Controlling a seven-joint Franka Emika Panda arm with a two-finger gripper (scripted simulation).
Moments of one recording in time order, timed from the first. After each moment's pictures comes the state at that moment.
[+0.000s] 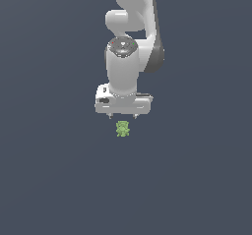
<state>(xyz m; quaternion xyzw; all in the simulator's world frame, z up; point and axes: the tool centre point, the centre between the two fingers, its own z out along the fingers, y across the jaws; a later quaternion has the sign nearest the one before) 0.000 -0.012 0.180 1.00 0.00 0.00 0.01</state>
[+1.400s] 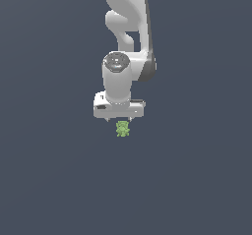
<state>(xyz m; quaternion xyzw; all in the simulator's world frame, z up) -0.015 -0.031 0.134 1.00 0.01 -0.01 0.01</state>
